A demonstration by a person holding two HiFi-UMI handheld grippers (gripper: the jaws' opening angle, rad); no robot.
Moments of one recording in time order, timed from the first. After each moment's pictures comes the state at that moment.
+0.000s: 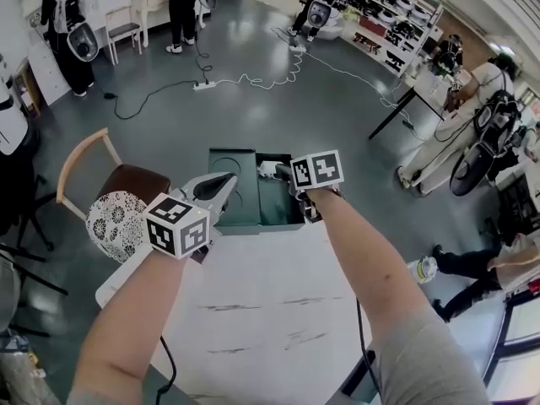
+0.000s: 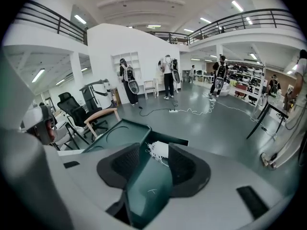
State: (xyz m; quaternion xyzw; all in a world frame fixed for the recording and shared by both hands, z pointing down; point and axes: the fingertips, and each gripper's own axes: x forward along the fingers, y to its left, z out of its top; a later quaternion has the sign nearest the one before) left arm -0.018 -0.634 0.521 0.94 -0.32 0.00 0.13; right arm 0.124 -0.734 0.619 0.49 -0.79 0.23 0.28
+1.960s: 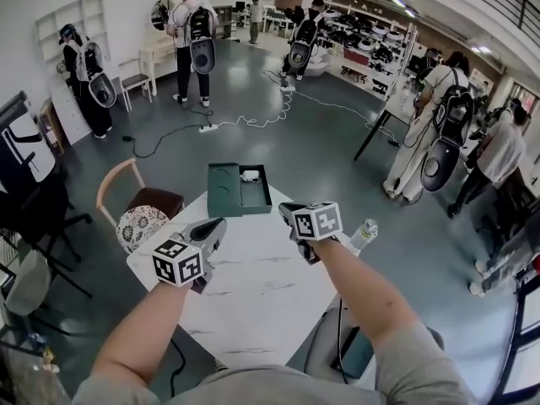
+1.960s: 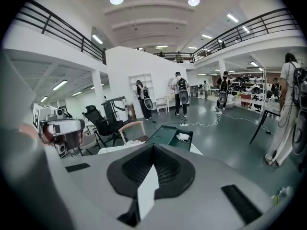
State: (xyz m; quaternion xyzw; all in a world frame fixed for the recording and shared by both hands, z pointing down) left arm -0.009 -0.374 0.422 0.93 -0.33 0.00 0.13; right arm 0.146 -0.437 0.466 0.46 -0.85 0.19 0.19
